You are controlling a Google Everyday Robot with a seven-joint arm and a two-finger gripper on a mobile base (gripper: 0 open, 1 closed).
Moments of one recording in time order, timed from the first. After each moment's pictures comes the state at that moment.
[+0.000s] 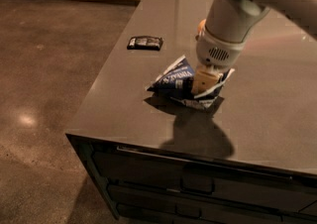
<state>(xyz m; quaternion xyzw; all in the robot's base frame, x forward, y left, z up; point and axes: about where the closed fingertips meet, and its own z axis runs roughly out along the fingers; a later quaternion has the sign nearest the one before) 0.502 -0.115 0.890 -0.58 0.81 0.03 0.10</state>
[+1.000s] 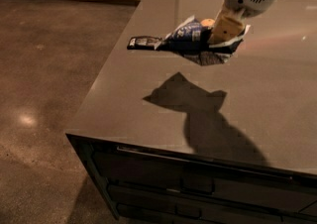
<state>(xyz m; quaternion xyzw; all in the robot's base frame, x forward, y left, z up) 0.533 -0.141 0.991 -0.57 0.80 0.04 0.19</state>
